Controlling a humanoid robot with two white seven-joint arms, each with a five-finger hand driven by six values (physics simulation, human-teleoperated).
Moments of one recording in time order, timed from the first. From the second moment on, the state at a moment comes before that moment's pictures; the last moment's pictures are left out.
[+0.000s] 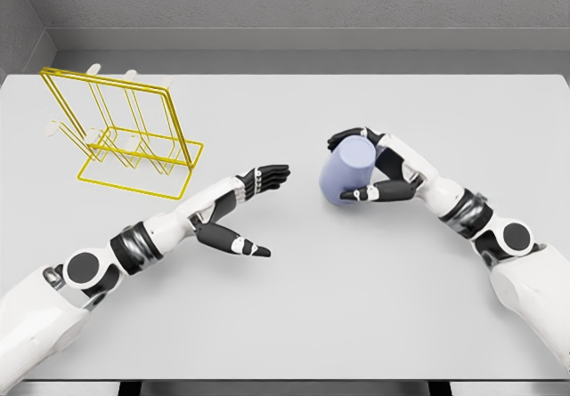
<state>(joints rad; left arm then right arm) -0.33 0.57 -0.77 -1.53 0.55 -0.33 -0.34 -0.44 -0.47 0.66 -1.11 -0.72 -0.61 0.61</state>
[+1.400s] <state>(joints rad) -0.35 0.45 -0.72 -1.36 0.55 -0.32 -0.34 -0.48 -0.45 0.71 -1.06 -0.64 -0.61 0.61</state>
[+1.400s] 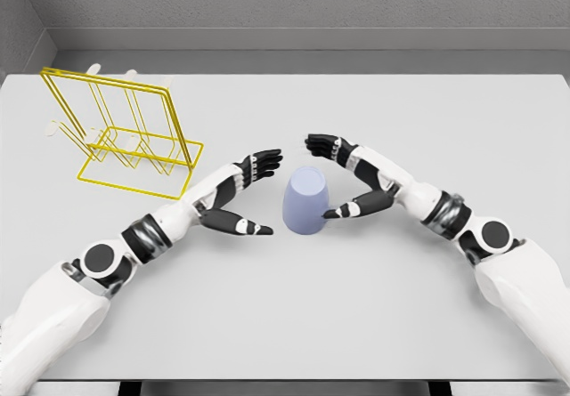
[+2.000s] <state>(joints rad) -0.37 0.36 -0.72 -1.26 0.54 -0.32 -0.35 -0.65 -0.70 0.64 -1.07 -0.42 -0.61 0.61</state>
